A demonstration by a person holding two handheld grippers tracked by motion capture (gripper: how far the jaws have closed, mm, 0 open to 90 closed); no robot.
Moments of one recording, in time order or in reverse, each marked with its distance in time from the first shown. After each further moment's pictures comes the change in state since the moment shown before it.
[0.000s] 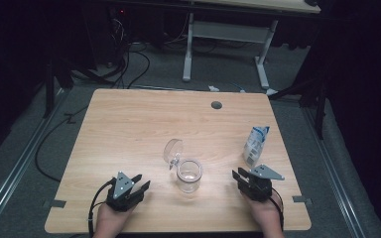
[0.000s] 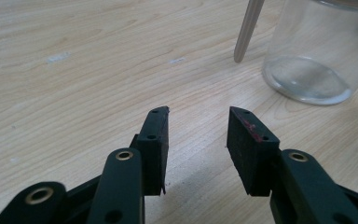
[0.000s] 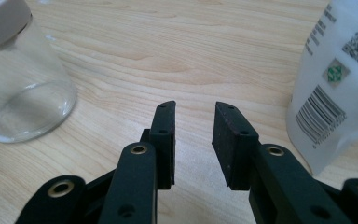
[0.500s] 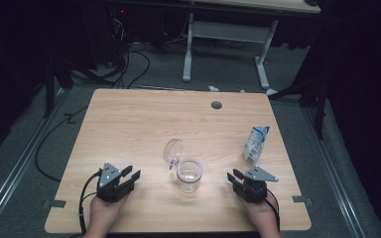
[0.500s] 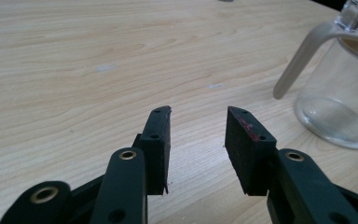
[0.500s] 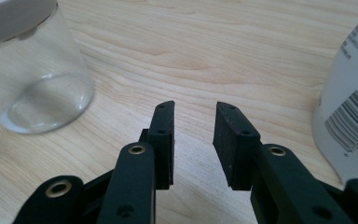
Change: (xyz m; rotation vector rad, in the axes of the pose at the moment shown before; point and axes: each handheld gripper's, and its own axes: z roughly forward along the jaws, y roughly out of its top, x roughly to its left) left arm 0.032 0.009 -0.012 -0.063 0.056 -0.128; right arm 0.013 -0.005 0.003 -0.006 0.018 -0.047
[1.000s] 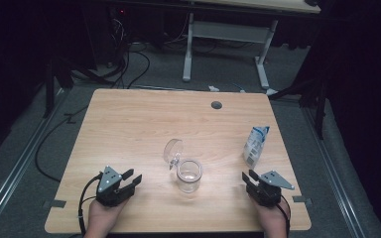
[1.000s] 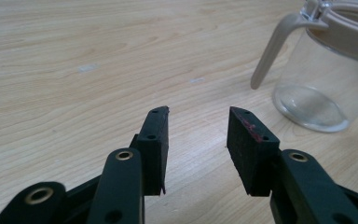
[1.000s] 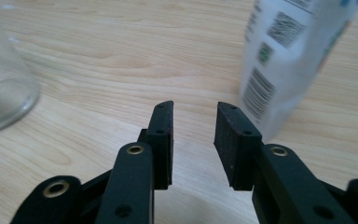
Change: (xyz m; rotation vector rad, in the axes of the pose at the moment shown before) left arm -0.012 0.000 -0.004 0.015 -0.056 0.069; right arm -0.026 -0.018 -0.021 -0.054 -0.130 0.071
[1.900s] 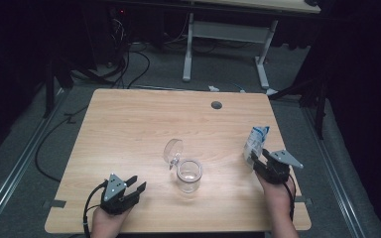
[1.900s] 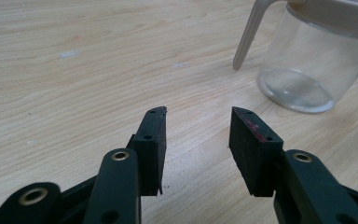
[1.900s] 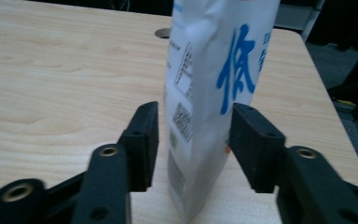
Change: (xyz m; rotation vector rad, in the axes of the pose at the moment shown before) left arm -0.015 -0.015 -0.003 0.010 0.007 0.013; right arm -0.039 0.047 0.023 -0.052 -0.128 0.051
